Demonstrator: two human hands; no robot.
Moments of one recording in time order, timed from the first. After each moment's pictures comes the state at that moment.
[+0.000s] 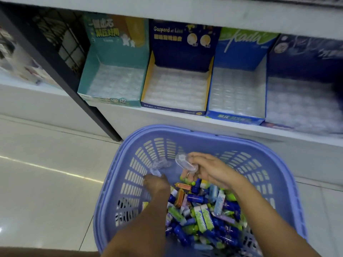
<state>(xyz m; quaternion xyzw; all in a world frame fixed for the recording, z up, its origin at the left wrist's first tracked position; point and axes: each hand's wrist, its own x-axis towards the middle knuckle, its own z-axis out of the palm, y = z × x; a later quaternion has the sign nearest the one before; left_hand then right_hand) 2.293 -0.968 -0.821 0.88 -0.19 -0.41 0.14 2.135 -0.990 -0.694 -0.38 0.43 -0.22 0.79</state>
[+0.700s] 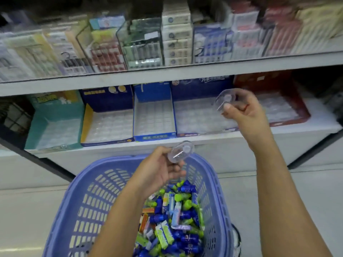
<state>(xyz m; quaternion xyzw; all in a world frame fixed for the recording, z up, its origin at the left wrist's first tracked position) 2.163 -0.970 -0.578 0.39 -0.33 -0.81 0.29 1.922 -0.973 -0.549 -0.47 0.54 -0.62 0.32</state>
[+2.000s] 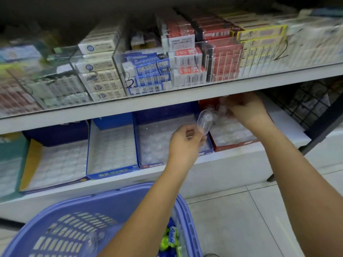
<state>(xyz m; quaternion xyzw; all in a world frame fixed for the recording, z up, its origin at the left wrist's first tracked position) 1.979 -1.026 -0.565 0.43 -0.53 -0.61 0.41 1.794 -1.034 -0.542 -0.45 0.73 -0.47 0.18</state>
